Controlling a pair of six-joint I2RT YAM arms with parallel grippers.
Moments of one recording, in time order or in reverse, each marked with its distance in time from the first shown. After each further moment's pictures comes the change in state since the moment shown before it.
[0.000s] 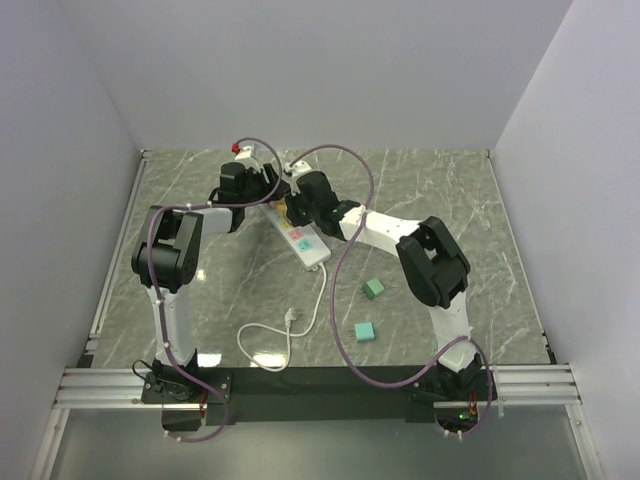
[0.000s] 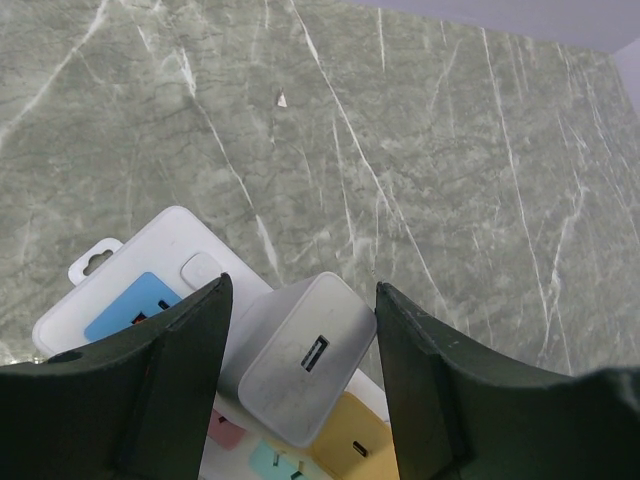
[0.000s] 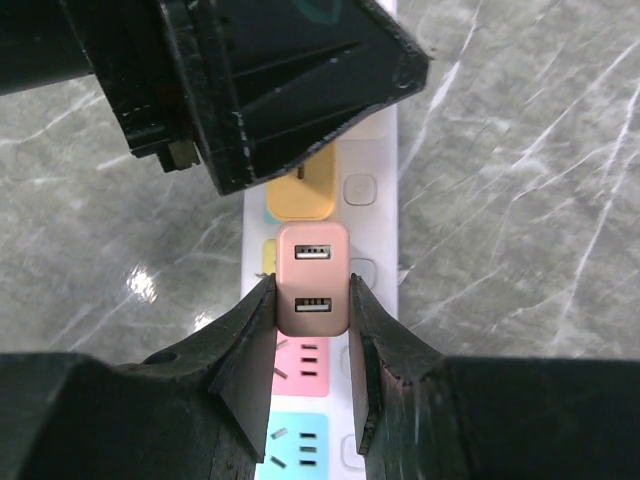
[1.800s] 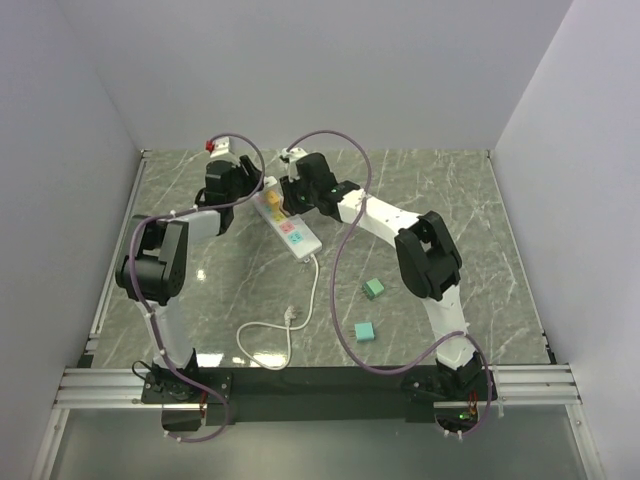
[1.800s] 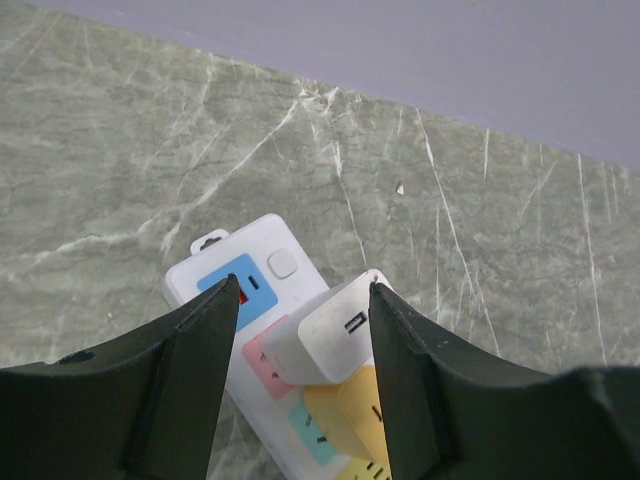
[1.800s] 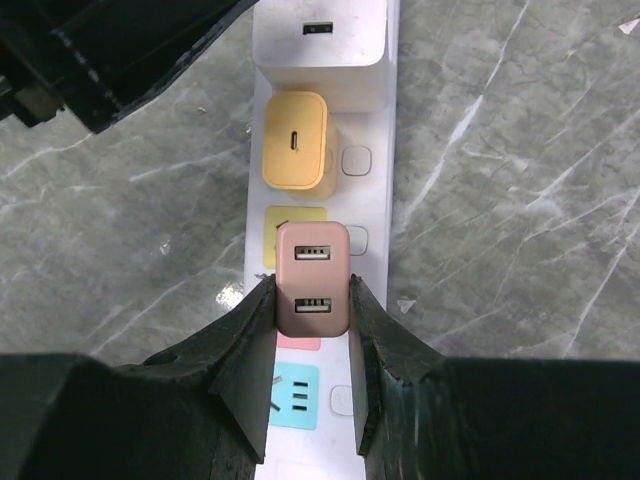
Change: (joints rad) left arm 0.039 -0.156 -0.104 0.004 -0.290 -0.001; right arm -0.047 0.089 0.243 -0.209 -0.151 -0.012
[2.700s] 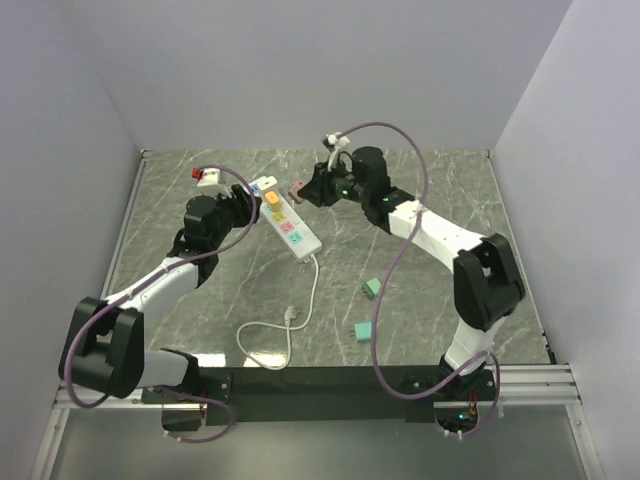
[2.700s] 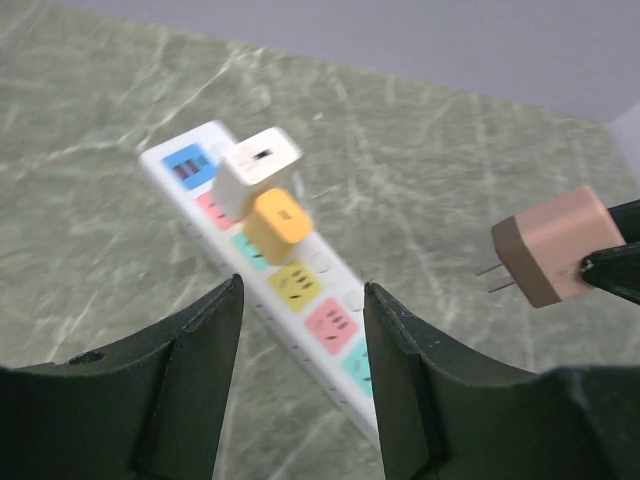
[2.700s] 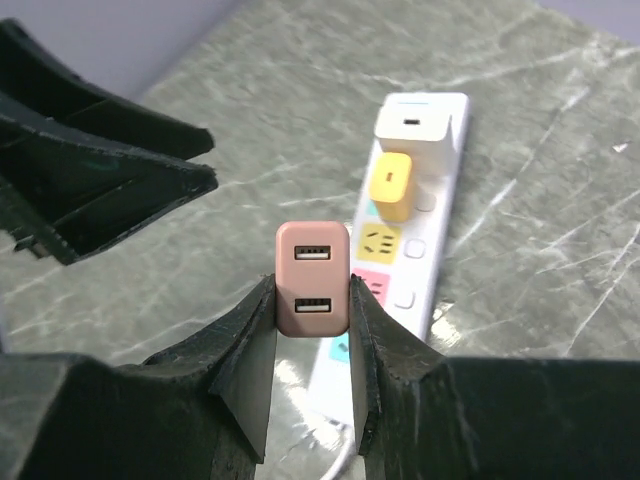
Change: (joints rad) left arm -0.091 -0.608 -0.426 -0.069 0.018 0.037; right arm -0.132 -0.437 -0.451 0.367 -0.349 0.082
